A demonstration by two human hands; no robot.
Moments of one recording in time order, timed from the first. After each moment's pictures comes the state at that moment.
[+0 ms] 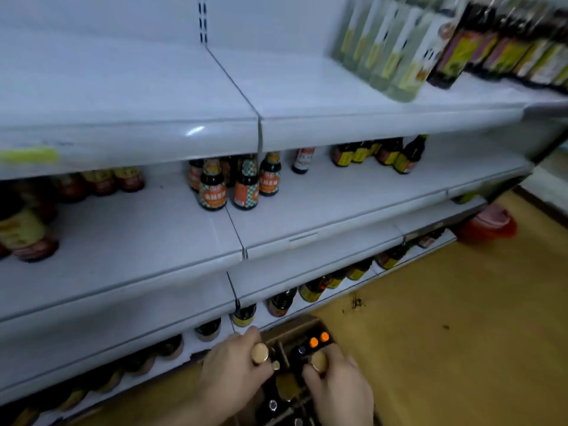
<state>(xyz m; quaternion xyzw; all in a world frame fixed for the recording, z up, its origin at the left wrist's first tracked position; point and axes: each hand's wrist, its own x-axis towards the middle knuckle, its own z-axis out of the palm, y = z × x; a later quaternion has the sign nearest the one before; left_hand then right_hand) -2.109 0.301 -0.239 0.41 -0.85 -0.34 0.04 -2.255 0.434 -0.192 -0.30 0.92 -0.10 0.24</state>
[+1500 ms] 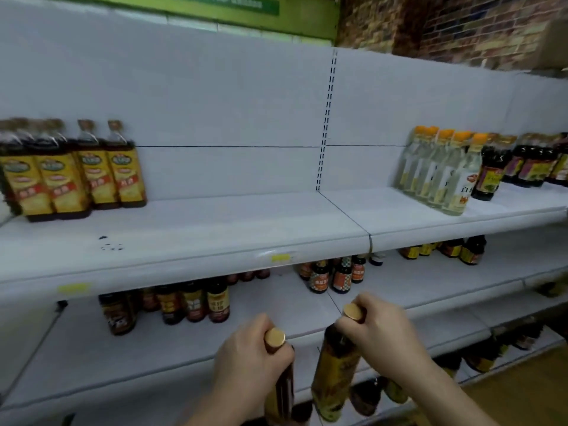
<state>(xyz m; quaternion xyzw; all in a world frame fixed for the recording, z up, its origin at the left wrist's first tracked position) -1.862 0.281 0.019 0.51 -0.78 -0.27 0.26 -2.067 0.356 0.062 -0.50 0.81 -0.30 0.09</state>
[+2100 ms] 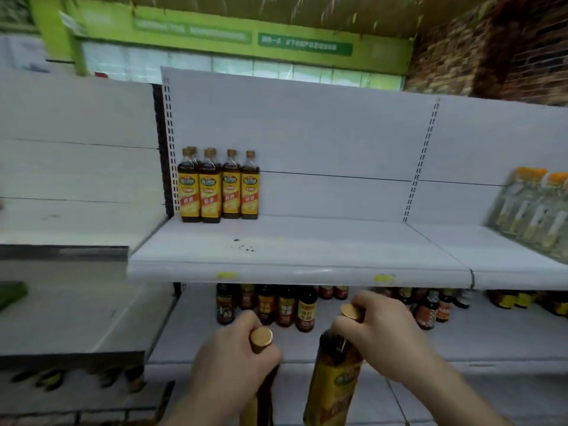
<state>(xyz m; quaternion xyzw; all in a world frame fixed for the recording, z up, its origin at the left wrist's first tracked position) -1.632 0.301 0.073 0.58 -0.70 -0.25 0.33 -1.862 0.327 0.119 -0.63 0.71 -0.31 0.10</state>
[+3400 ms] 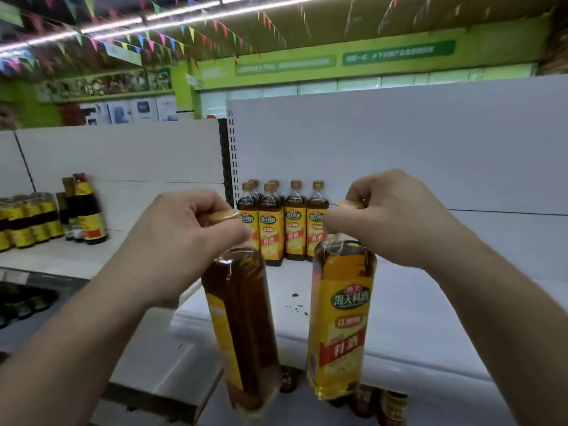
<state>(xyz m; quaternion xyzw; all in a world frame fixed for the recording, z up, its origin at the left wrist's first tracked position) -1.588 0.175 0.271 0.59 -0.64 -0.06 0.49 -1.822 0.125 0.291 -0.76 0.52 -0.38 0.09</state>
